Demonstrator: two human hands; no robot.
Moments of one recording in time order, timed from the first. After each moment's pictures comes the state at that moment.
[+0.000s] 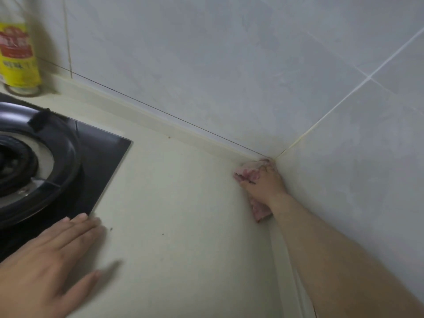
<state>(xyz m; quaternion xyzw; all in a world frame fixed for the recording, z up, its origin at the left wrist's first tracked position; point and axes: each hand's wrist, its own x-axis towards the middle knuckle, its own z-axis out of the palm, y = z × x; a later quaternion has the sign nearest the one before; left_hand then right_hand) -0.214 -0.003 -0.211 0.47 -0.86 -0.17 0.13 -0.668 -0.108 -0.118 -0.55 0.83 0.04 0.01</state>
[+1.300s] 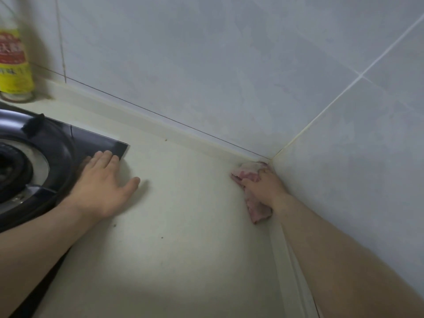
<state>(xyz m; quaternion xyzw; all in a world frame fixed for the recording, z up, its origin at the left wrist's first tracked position) -0.290 -0.127 -0.174 0.64 -0.75 -0.15 0.08 -0.667 -0.099 -0.104 -0.54 0.84 0.01 0.09</state>
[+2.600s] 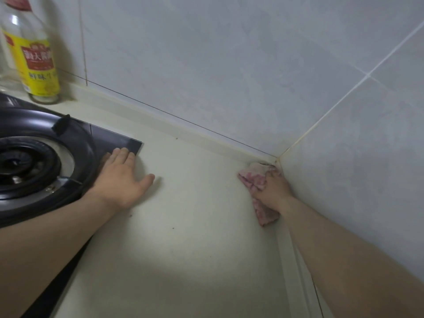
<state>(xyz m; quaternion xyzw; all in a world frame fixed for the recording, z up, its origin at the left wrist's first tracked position) -0.289 -0.127 -0.179 0.64 -0.76 -0.12 0.09 -0.699 -0.102 -0.147 -0.60 0.80 0.09 0.01</state>
